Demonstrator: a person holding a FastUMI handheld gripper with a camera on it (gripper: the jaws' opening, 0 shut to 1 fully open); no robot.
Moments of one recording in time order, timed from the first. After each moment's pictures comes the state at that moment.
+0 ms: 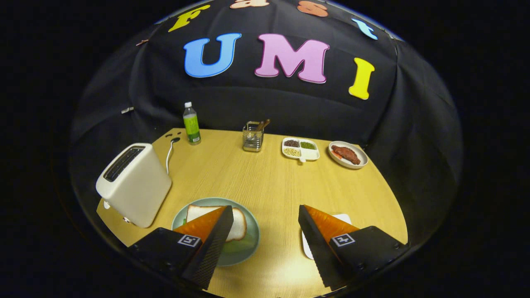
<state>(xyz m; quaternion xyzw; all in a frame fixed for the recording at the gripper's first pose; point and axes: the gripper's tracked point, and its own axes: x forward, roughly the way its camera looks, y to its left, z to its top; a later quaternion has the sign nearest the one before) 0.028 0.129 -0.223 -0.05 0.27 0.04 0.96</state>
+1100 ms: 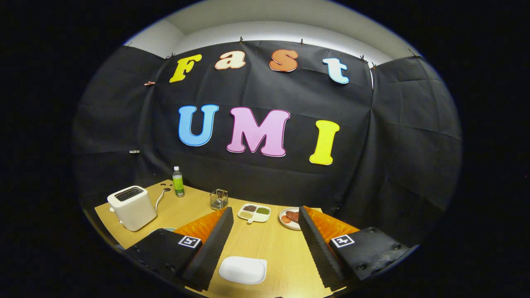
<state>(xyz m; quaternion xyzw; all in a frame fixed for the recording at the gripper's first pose) 0.012 -0.074 -0.048 -0.05 0.05 0.09 0.99</state>
